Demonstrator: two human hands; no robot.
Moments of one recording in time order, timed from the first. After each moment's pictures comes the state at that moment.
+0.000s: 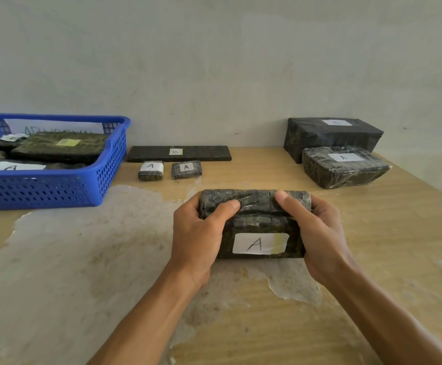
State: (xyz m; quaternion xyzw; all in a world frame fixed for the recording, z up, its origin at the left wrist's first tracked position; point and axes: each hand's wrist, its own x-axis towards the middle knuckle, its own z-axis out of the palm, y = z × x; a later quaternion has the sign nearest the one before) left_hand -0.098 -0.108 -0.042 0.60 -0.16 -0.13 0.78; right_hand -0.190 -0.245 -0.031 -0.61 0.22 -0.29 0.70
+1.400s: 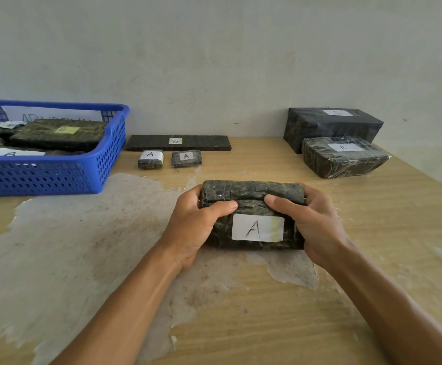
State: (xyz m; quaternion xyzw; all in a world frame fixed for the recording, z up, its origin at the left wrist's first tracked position) left_hand -0.081 -0.095 -0.049 0.62 -0.21 -0.24 0.72; right_hand -0.189 -0.255 -0.040 -0.66 0.20 -0.25 0.68
